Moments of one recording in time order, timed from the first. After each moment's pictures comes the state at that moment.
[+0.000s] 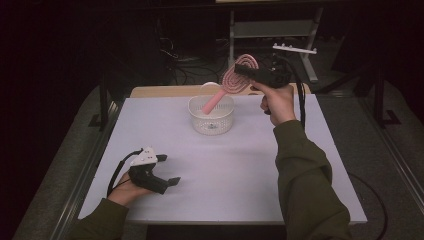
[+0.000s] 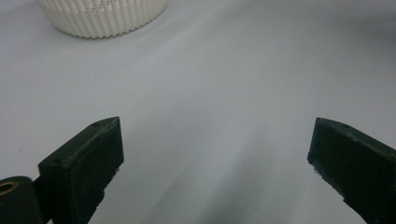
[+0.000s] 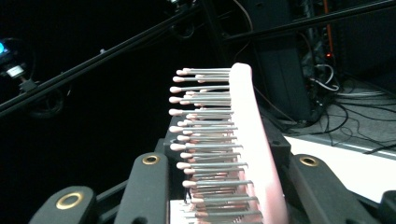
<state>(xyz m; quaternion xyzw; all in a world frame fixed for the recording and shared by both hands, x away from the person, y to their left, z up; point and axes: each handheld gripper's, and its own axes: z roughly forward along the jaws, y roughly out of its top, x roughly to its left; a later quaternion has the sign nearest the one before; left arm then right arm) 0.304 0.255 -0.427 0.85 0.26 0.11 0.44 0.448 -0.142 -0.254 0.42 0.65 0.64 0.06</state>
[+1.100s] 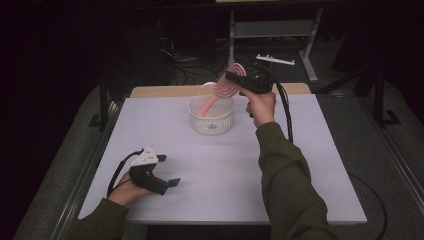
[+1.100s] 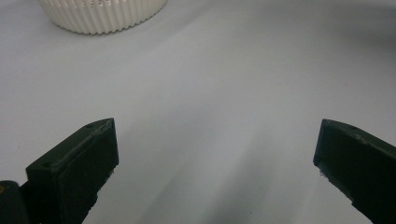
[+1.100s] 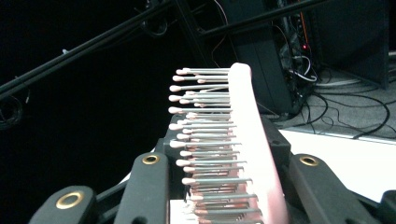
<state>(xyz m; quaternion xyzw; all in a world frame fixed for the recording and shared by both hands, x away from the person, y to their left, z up) 0.304 0.255 -0.428 0.85 0.26 0.11 0.44 0.479 -0.111 -0.303 0.46 0.63 0.62 0.08</state>
